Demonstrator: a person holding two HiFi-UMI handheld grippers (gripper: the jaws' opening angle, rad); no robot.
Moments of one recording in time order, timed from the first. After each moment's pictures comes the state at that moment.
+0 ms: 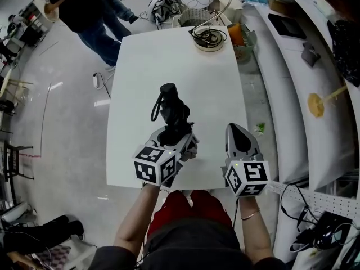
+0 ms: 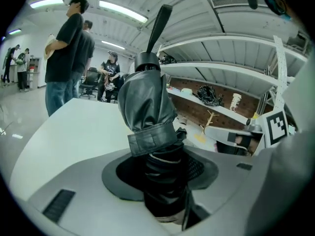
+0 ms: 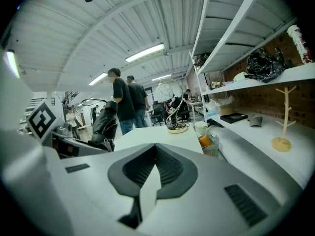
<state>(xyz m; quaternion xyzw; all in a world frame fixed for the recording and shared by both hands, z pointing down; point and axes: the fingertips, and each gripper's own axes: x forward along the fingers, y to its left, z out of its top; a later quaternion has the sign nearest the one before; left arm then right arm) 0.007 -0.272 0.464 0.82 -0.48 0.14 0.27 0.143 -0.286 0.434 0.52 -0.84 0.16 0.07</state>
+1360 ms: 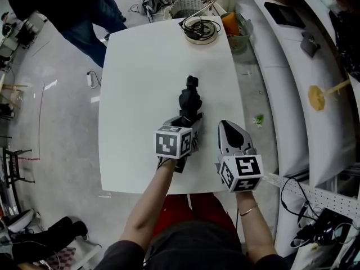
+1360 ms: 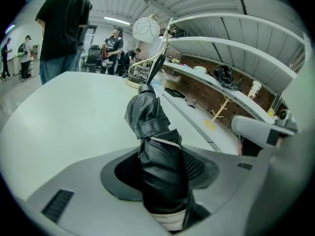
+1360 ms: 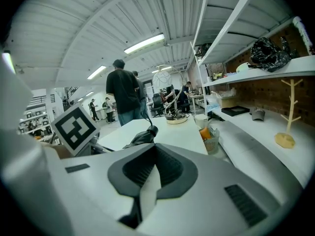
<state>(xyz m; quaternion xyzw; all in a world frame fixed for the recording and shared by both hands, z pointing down) 0.045 -0.332 0.562 0.77 -0.47 0.23 0.36 0.139 -0.312 0.477 0.51 -0.83 0.19 0.11</state>
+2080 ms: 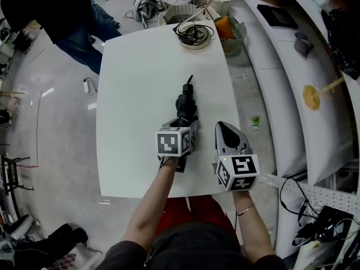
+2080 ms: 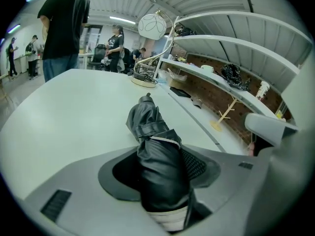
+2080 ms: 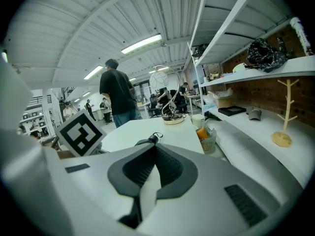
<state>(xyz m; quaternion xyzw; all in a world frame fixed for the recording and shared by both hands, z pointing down) 0.043 -0.342 0.576 0.75 -0.50 0.23 0.37 0.143 -0.317 0.478 0.52 -0.83 0.19 0.11</state>
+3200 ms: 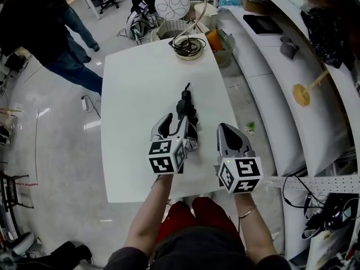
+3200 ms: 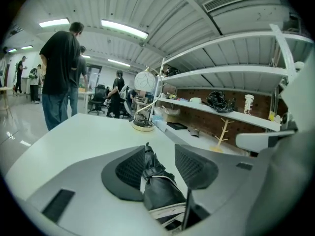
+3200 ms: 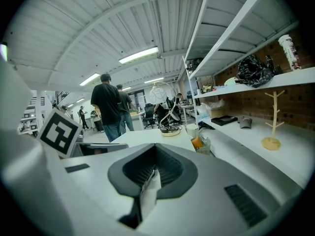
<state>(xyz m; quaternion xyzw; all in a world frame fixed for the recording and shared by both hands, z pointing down) 0.011 -0.333 0.465 0.80 -0.55 0.09 0.20 0.144 -0.284 0.427 0.56 -0.81 0.16 0.06</state>
